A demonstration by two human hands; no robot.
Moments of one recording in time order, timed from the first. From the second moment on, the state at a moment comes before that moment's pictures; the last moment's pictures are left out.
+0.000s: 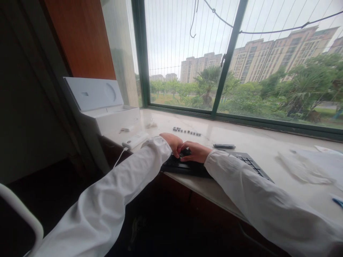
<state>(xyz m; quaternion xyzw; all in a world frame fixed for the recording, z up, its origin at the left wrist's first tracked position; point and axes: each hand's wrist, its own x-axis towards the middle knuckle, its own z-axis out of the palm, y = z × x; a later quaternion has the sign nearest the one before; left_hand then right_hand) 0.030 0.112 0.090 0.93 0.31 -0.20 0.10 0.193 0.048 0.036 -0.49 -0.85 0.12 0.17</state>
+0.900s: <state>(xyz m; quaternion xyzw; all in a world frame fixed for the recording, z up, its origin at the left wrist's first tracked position) 0.013 0.118 0.102 0.92 0.36 -0.11 0.15 0.189 0.046 0.040 -0.49 -0.85 0.11 0.16</state>
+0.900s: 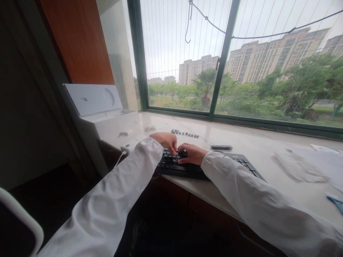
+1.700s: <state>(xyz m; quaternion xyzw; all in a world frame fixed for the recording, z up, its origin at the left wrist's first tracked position) -0.024 -0.014 0.037 0.84 0.52 0.16 -0.06 0.211 0.056 0.062 -0.45 -0.87 0.06 0.20</state>
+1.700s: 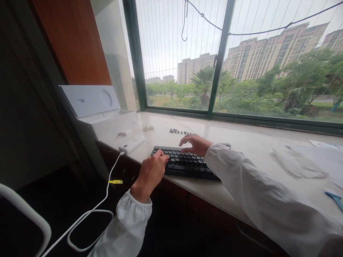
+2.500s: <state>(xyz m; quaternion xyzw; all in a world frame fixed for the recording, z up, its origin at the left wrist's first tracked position) -0.008 -0.052 -0.007 0.77 0.57 0.27 0.02 0.208 0.044 0.072 -0.48 -0.86 0.05 0.16</state>
